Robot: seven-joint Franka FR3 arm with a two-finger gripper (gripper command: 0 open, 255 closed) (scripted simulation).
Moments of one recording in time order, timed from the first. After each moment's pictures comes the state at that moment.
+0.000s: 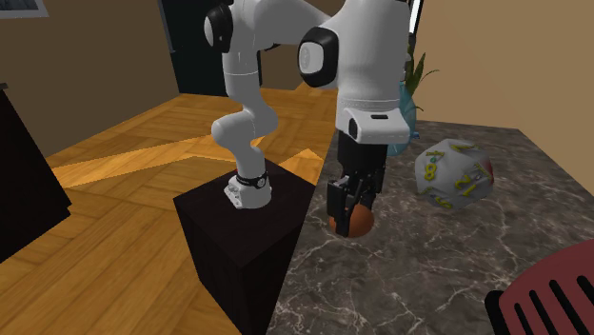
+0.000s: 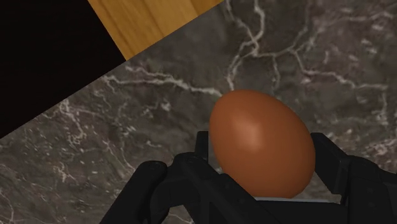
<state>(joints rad) -0.10 0.02 -0.18 -1.80 -0.10 1.97 -0.27</state>
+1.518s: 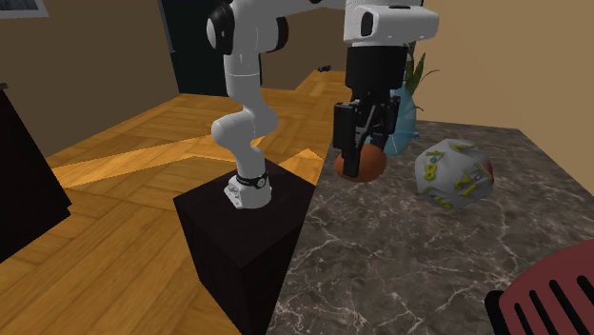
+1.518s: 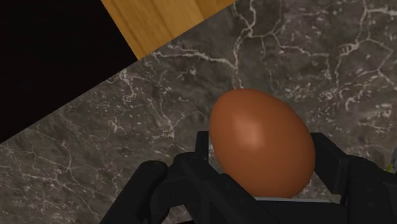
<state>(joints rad) -0.10 0.06 -0.17 -1.45 -0.09 1.66 -0.30</state>
